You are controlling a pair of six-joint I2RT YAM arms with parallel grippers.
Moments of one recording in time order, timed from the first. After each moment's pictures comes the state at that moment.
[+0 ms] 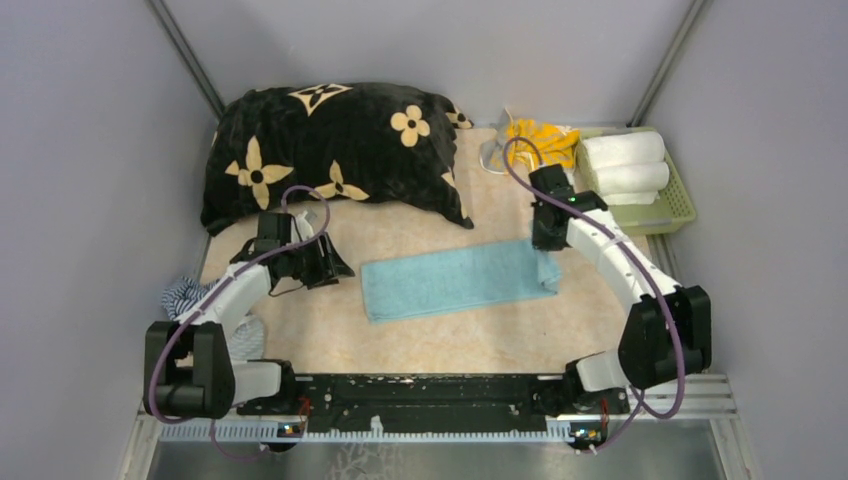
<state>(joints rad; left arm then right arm) -0.06 1.25 0.66 -0.38 0.47 -0.39 0.24 1.40 1.10 -0.83 0.30 0.31</state>
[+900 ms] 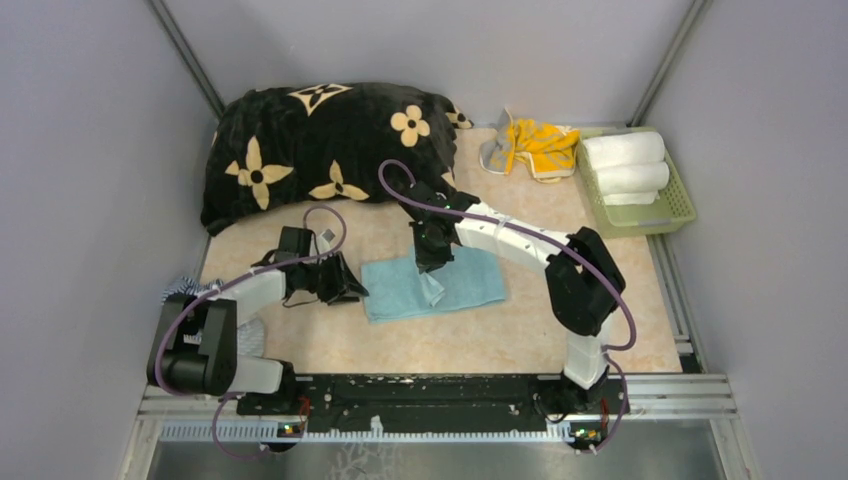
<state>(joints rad) -0.16 1.37 0.53 -0.21 0.55 -0.53 0.84 1.84 1.48 -0.81 0.03 0.66</state>
